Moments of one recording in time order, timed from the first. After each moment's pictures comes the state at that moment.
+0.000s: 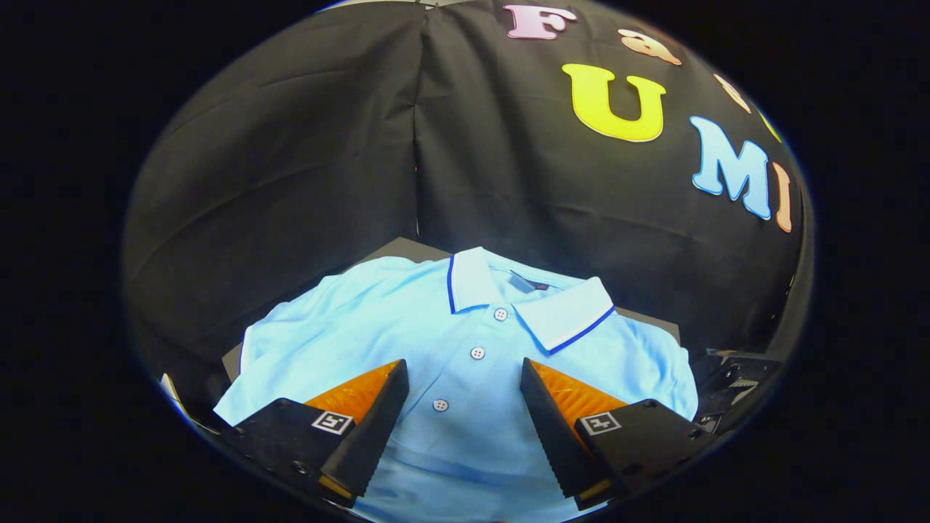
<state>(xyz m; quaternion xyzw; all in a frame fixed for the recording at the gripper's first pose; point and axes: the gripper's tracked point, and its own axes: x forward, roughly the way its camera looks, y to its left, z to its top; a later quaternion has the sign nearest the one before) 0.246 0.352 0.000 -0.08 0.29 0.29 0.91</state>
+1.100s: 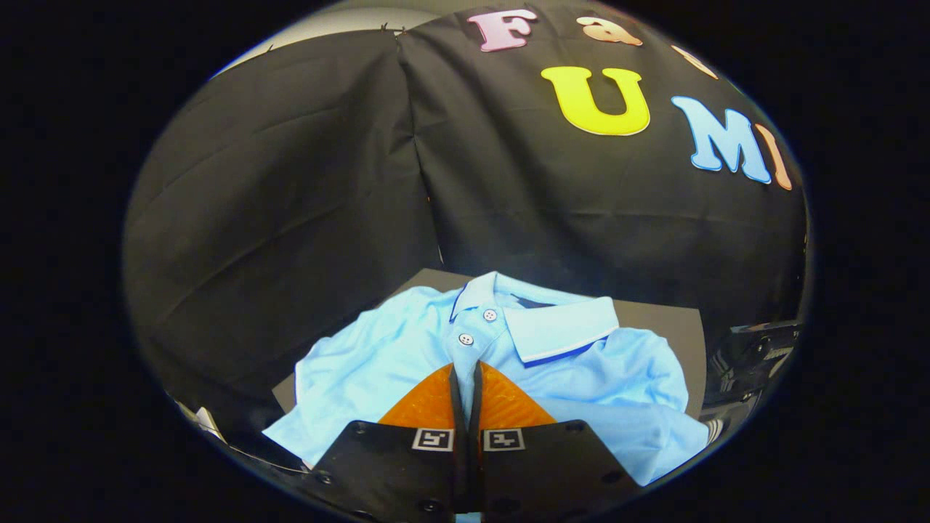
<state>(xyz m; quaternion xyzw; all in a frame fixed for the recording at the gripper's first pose) 0.224 0.357 0.049 0.03 0.25 0.33 0.91</state>
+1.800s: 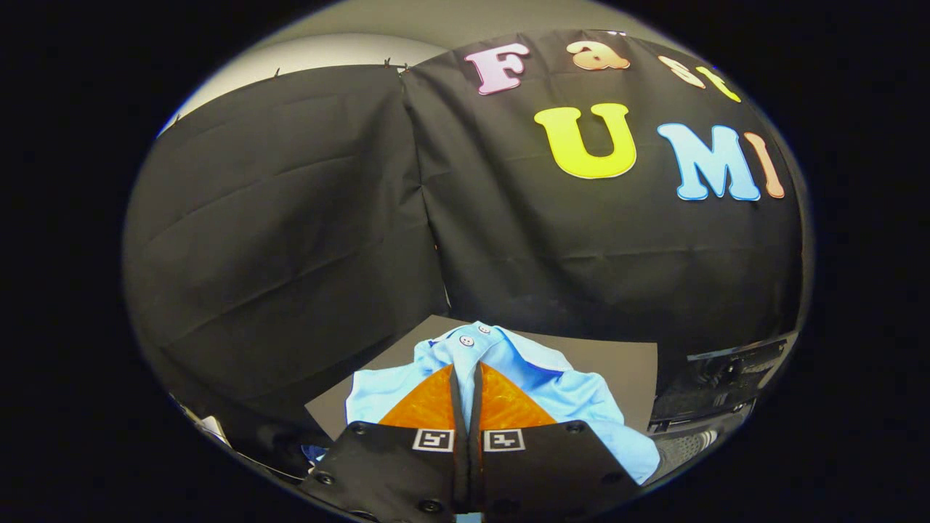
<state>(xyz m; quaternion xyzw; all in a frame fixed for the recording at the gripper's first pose) 0.207 0.314 0.106 0.05 0.18 0.34 0.92</state>
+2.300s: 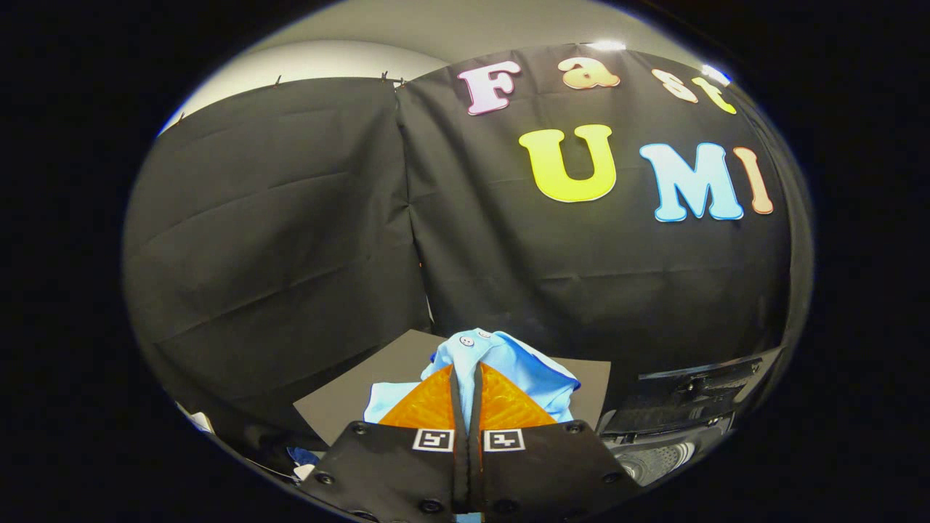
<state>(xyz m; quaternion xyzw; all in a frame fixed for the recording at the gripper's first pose) 0.211 0.265 0.127 0.05 0.14 0.31 0.94</state>
